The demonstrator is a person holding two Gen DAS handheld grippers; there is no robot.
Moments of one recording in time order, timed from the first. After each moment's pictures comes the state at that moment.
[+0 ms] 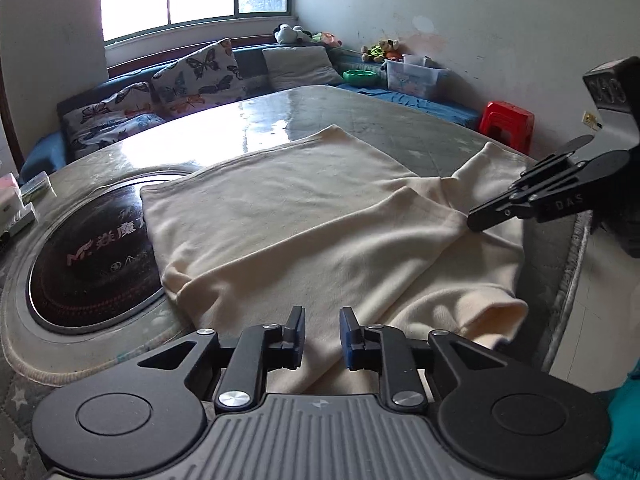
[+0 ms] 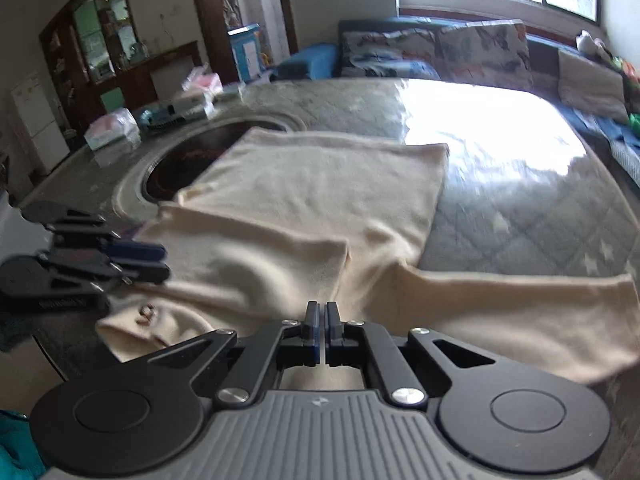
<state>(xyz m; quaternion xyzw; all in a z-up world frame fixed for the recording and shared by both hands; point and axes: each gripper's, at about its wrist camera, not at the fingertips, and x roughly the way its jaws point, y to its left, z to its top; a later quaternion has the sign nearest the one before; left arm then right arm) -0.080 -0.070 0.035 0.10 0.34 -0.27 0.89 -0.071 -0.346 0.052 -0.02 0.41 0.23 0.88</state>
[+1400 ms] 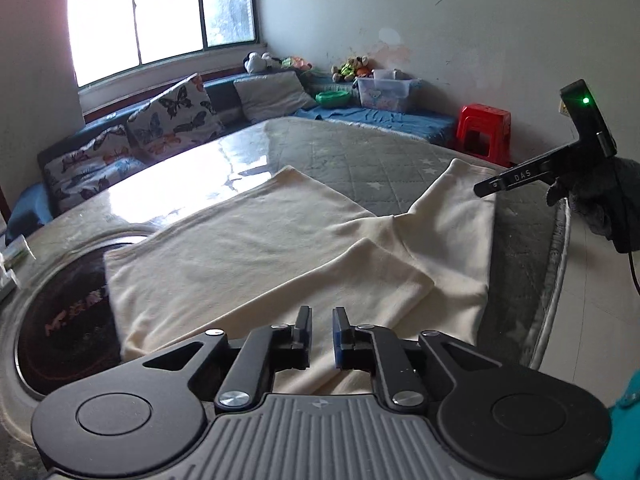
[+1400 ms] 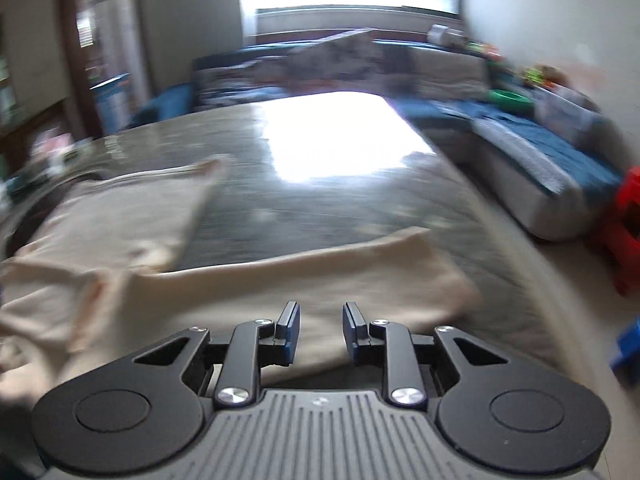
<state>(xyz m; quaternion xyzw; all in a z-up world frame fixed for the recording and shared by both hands) -0.073 -0.127 0.045 0.13 0.30 -0.29 0.90 -0.059 -0.494 0.032 0.03 0.37 0.00 0.93</state>
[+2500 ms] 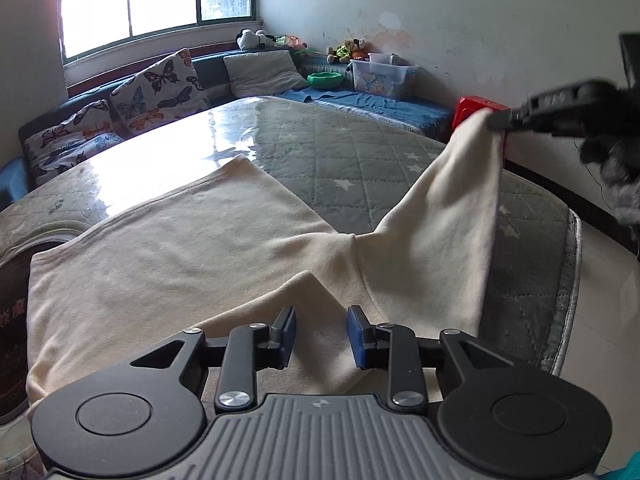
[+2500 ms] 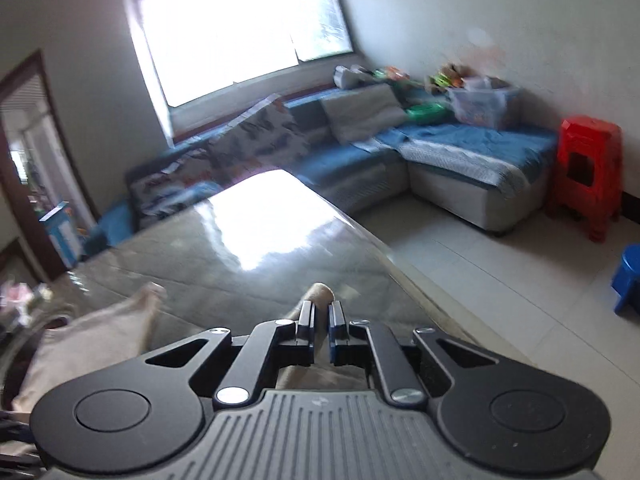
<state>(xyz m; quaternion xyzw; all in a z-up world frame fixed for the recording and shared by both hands) -0.039 -0.195 0.022 0.11 0.33 -0.30 0.89 -0.079 -0.543 0.070 0.16 0.26 -0.05 0.95</state>
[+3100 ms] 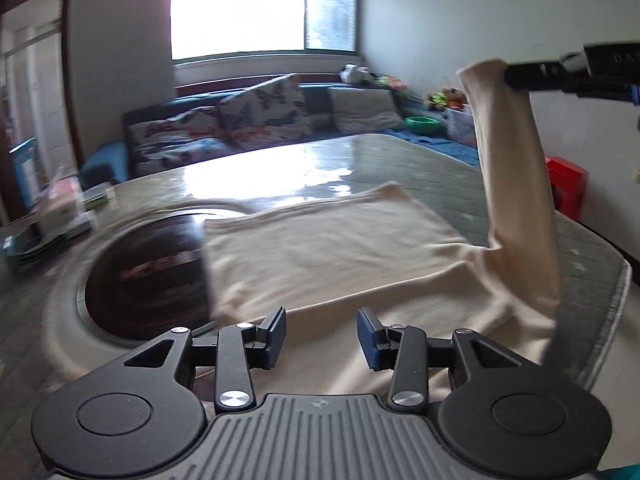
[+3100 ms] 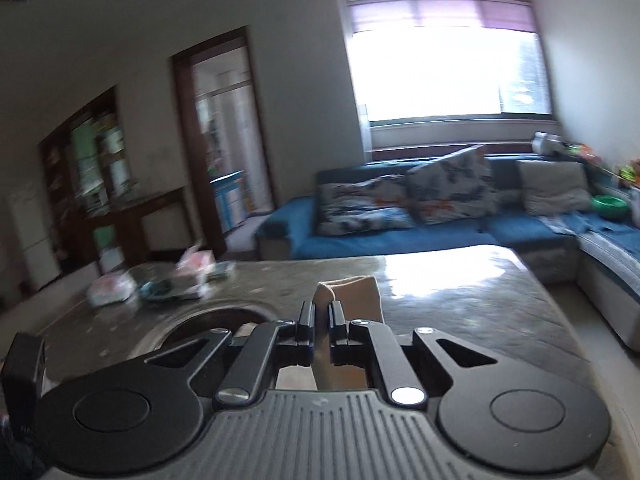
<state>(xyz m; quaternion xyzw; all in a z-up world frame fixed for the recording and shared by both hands) -0.085 -0.061 0.054 0.05 0.29 -0.16 0.94 -0.076 -0.362 0.166 0.03 0.20 0.23 0.95</state>
